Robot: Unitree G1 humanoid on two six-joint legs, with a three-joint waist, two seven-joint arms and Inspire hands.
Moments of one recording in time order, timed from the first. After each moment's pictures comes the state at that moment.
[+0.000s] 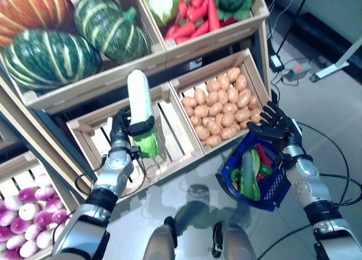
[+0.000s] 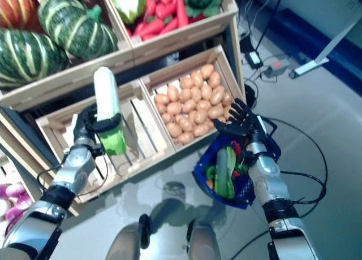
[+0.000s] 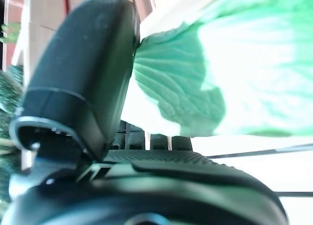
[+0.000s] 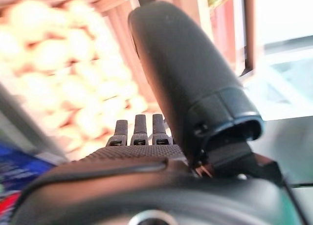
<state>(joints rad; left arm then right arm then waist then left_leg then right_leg) -0.45 0.46 -0.25 0.56 -0.57 -0.10 0.38 -0.38 -0.50 0.09 0.41 0.64 -0.14 -0.02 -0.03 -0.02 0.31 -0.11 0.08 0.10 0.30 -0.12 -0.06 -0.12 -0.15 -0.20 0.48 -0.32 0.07</state>
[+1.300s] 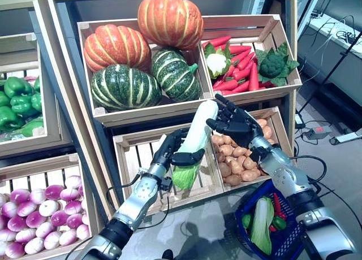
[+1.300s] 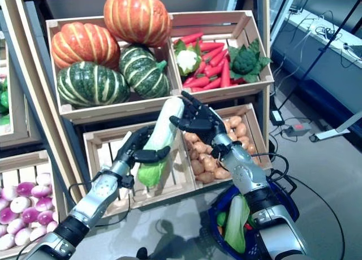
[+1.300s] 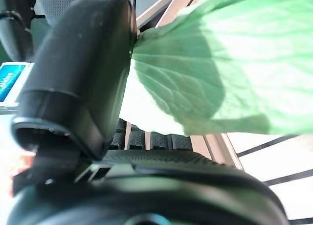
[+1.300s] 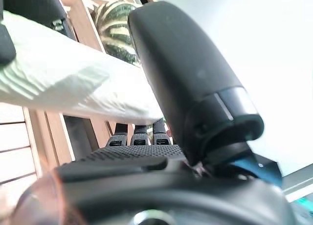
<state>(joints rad) -0.26 0.41 -0.45 0.27 -0.36 -0.16 0.13 -0.52 -0.44 0.25 0.36 0.99 0.10 0.27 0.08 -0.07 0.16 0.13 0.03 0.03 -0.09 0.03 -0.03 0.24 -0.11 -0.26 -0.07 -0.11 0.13</state>
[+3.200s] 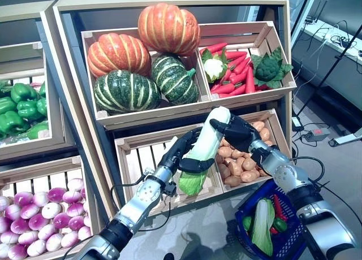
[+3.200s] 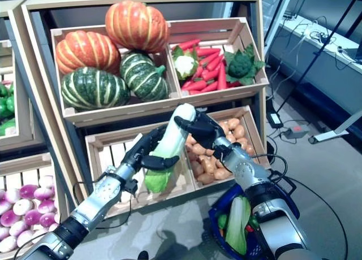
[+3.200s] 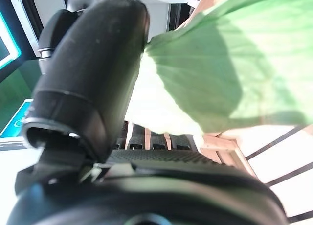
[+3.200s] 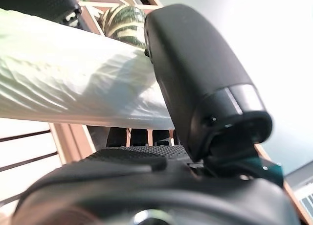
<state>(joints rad) -0.27 0.44 -0.53 0.24 -0.37 -0.21 0.05 -0.55 -0.47 0.28 0.55 1.07 0.16 0.34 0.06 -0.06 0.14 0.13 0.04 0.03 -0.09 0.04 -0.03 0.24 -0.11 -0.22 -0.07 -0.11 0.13</state>
